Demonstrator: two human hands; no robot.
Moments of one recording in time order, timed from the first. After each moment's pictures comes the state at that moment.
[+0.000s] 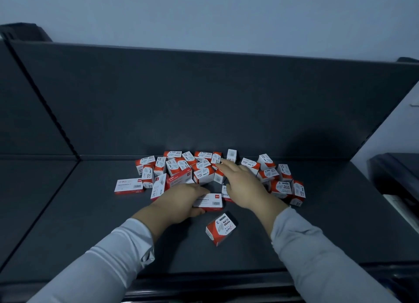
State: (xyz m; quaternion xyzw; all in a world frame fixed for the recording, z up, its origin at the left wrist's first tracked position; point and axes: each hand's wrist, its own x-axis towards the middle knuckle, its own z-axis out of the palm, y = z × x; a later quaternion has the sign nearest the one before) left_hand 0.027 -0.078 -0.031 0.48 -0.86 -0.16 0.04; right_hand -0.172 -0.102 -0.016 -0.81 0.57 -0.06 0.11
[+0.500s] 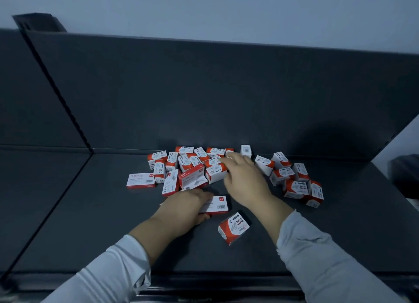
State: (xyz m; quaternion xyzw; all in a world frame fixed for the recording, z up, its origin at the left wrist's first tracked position) left_hand 0.040 -0.050 -0.043 0.52 -0.84 -0.13 0.06; right_hand -0.140 -0.098 -0.014 -0.81 0.56 -0.14 0.06
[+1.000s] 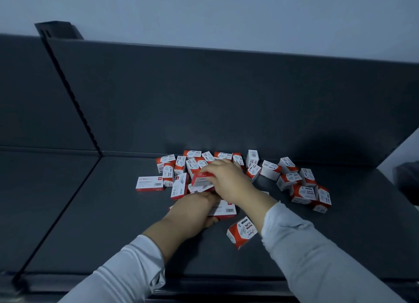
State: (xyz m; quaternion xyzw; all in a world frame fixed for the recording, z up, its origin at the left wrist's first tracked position) left_hand 0.042 -0.051 -0.039 0.52 -0.84 -0.14 0.05; right_hand -0.090 -0.115 -0.014 -0.86 0.48 -0.11 0.10
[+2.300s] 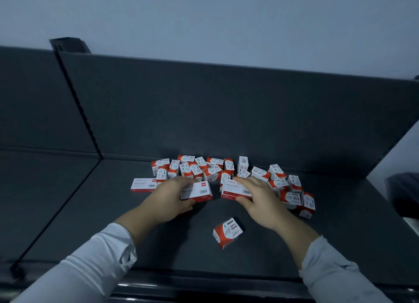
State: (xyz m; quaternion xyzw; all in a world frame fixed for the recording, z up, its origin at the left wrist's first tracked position) left_hand 0.061 -0.044 -0.004 0.62 -0.74 -0.22 0.18; right_hand -0.195 -0.069 -0.012 -0.80 0.55 -0.17 0.18
